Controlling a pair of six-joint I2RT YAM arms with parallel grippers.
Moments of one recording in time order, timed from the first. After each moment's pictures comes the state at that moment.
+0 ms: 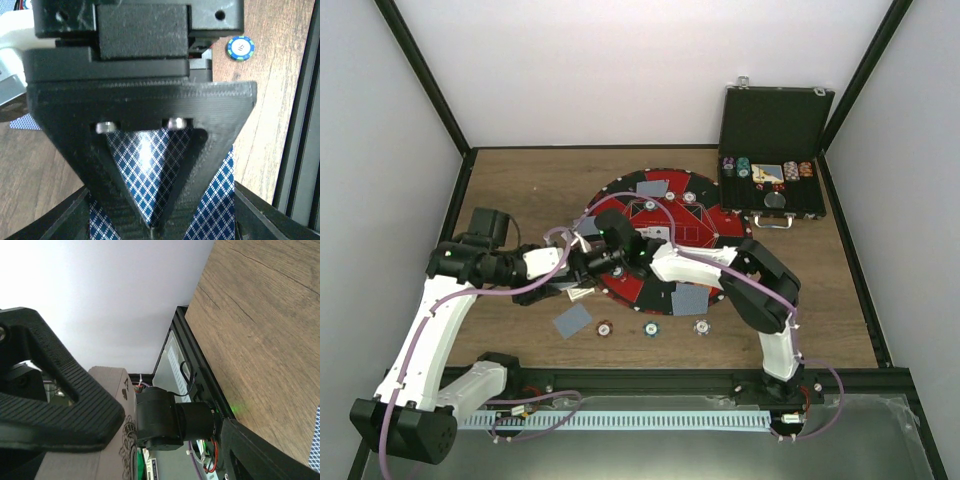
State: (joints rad) left arm -0.18 0.99 1.06 -1.24 0.50 1.04; right arm 0.95 1.95 1.31 0.25 -0.88 1.03
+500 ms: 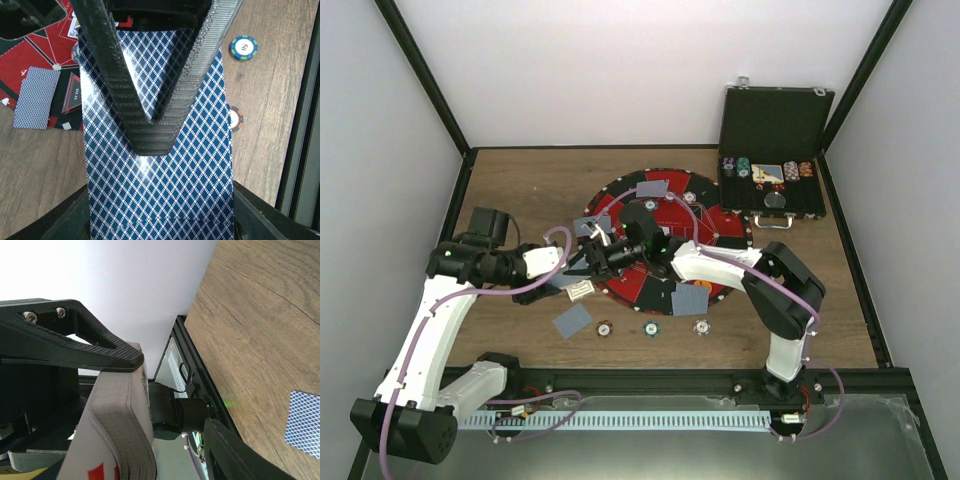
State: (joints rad) left arm -0.18 0.99 1.06 -1.23 0.50 1.04; right arm 0.88 1.83 1.17 0.30 -0.90 1.01
